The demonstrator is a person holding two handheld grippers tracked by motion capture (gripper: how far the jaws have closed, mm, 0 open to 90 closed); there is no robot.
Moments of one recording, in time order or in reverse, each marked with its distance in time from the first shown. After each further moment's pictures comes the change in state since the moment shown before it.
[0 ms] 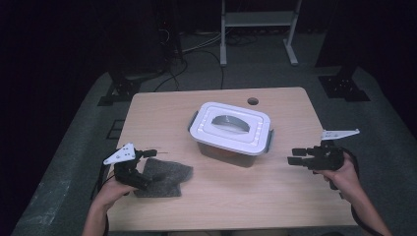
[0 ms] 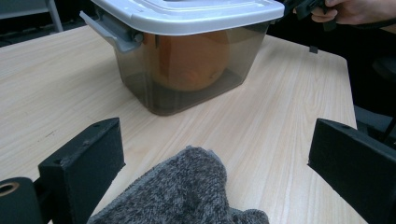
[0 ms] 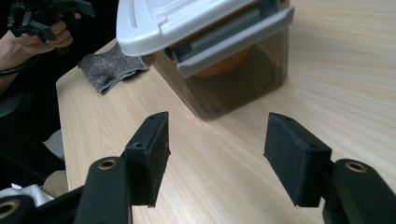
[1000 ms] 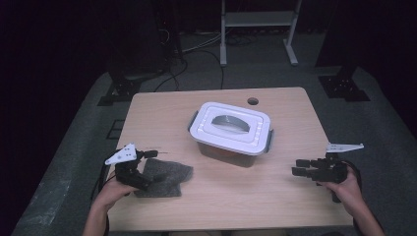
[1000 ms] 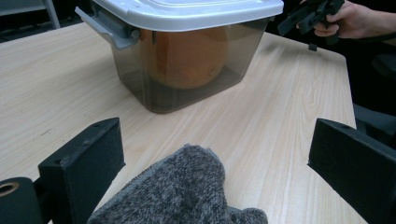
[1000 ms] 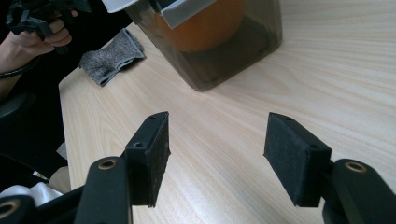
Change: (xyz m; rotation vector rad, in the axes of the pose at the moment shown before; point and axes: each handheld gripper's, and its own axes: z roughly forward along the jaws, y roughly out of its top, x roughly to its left) left arm -0.001 -0.001 0.002 0.006 -0.005 -0.002; right arm -0.008 -0.043 -0.004 -0.030 0.013 0.076
